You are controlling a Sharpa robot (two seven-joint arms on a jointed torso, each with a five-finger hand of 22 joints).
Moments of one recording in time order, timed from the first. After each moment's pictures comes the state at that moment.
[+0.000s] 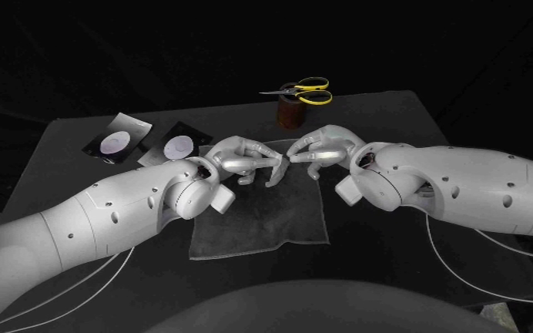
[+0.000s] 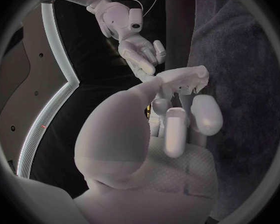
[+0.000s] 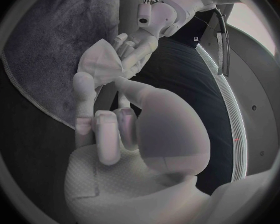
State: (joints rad) left arm 1.04 -0.55 -0.08 1.30 -0.35 -0.10 0.16; left_hand 1.38 -0.08 0.46 0.03 0.05 1.00 0.07 0.51 0.23 1.06 -0.01 1.33 0.77 1.47 -0.05 1.52 1.31 0.11 1.28 0.06 1.35 1.11; right arm 1.10 -0.94 -0.12 1.70 -0.48 -0.47 -0.04; right_hand 1.24 -0.09 0.67 -0.04 0.05 1.08 0.05 0.40 0.51 1.47 -0.03 1.43 1.31 1.47 -0.08 1.55 1.31 0.15 1.30 0.03 0.51 1.24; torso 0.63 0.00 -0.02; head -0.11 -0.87
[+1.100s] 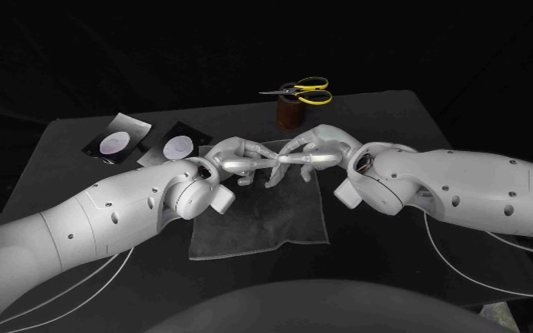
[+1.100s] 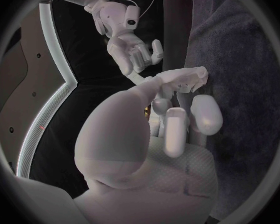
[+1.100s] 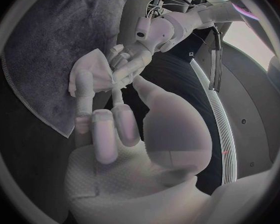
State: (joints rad) left arm 1.04 -0.54 -0.08 1.30 -0.36 -0.12 0.14; left_hand 1.38 -0.08 0.46 0.03 0.05 0.99 0.07 0.51 0.23 1.06 0.00 1.33 0.76 1.47 -0.05 1.52 1.31 0.11 1.28 0.06 1.35 1.11; right arm 1.10 -0.94 -0.12 1.74 -0.64 -0.43 -0.01; right_hand 1.10 -0.19 0.43 0.02 0.05 0.90 0.14 0.25 0.47 1.47 0.04 1.33 1.31 1.47 -0.02 1.50 1.31 0.17 1.22 0.08 0.36 1.19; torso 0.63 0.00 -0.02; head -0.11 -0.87
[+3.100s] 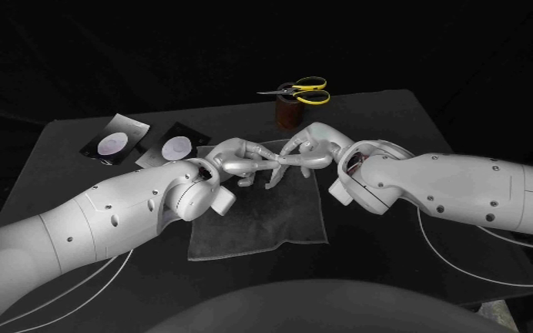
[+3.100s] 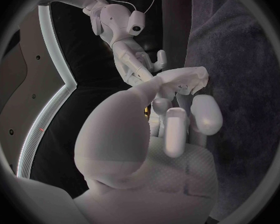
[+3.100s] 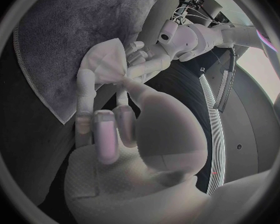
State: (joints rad) left arm 1.04 -0.54 -0.08 1.31 -0.38 -0.13 0.13; left_hand 1.38 -0.09 0.46 0.03 0.05 0.99 0.07 0.52 0.23 1.06 0.00 1.33 0.76 1.47 -0.05 1.52 1.31 0.11 1.28 0.06 1.35 1.11; right arm 1.10 -0.90 -0.12 1.72 -0.89 -0.53 -0.17; right_hand 1.26 -0.10 0.42 -0.02 0.14 1.07 0.07 0.28 0.45 1.47 0.00 1.36 1.31 1.47 -0.05 1.51 1.31 0.17 1.24 0.06 0.35 1.19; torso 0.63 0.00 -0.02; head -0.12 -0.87
